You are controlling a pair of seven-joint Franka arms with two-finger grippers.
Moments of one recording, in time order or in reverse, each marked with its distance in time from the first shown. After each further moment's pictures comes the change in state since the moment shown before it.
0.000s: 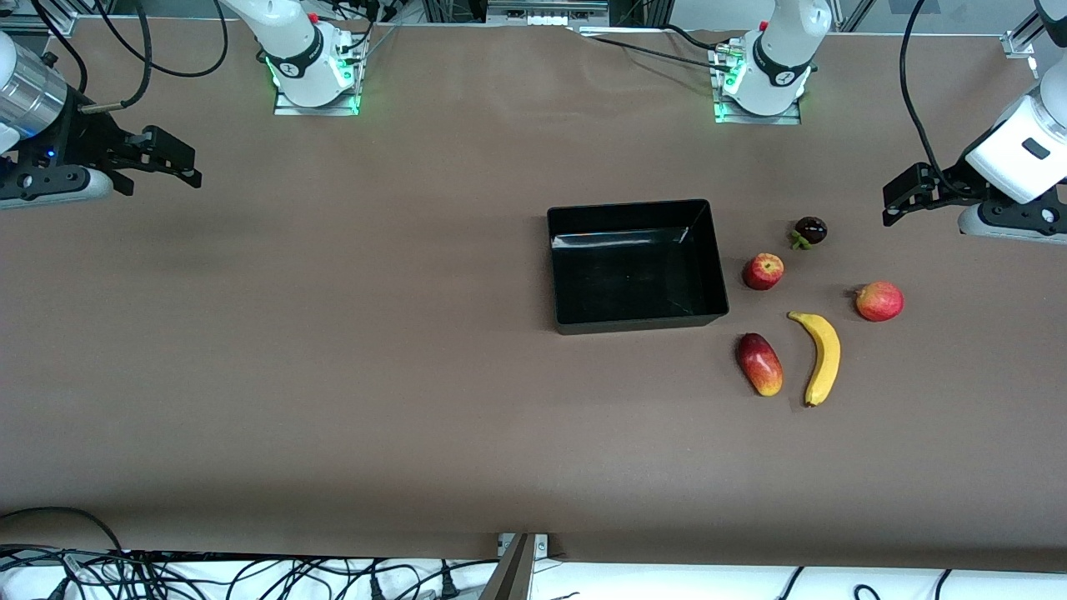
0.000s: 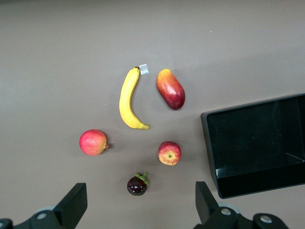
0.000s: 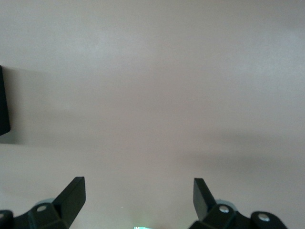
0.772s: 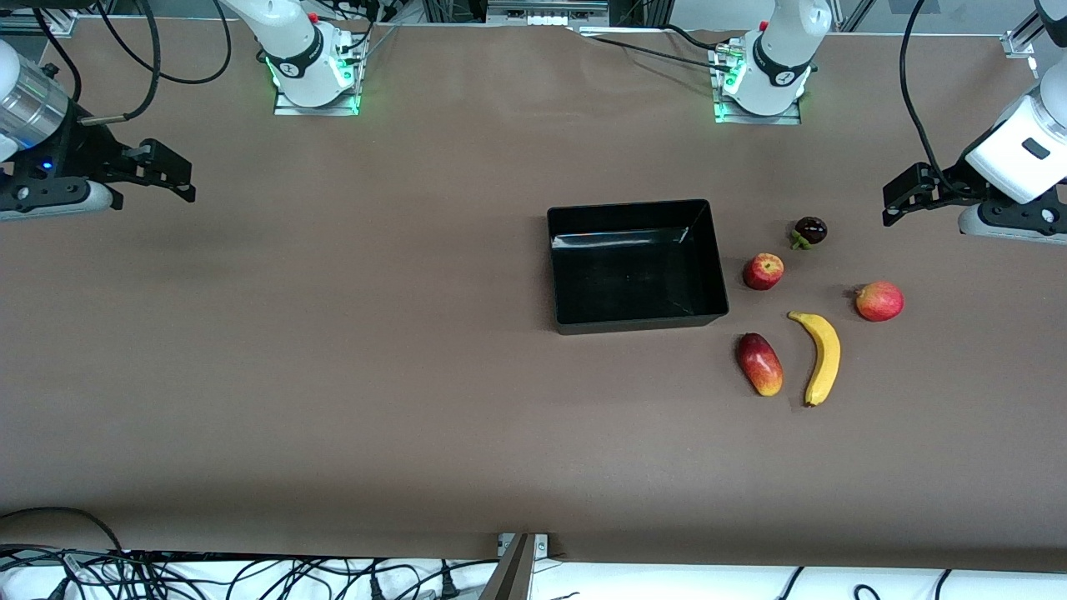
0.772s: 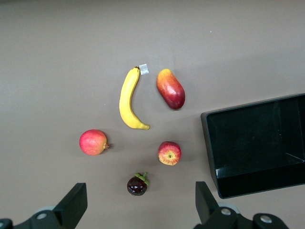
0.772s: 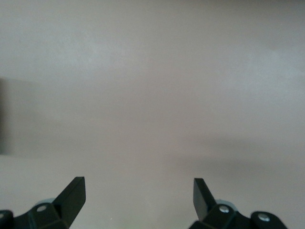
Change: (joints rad) left arm 0.000 0.000 0.000 0.000 0.000 0.000 0.000; right arm 0.000 0.050 0.013 0.074 -0.047 0.018 0.000
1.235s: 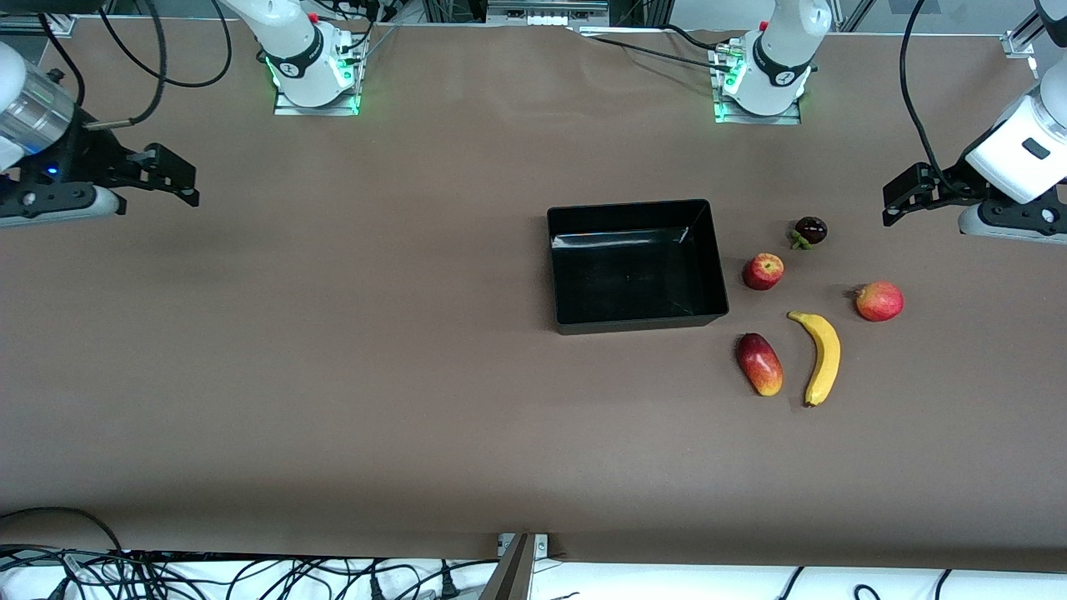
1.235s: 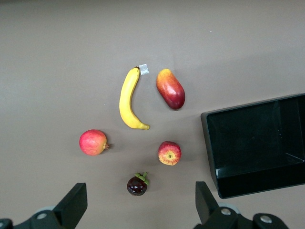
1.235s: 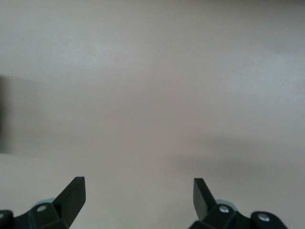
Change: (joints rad) left arm 0.000 0.000 0.000 0.000 0.000 0.000 0.000; right arm 0.015 0.019 0.012 0.005 0.000 0.000 0.000
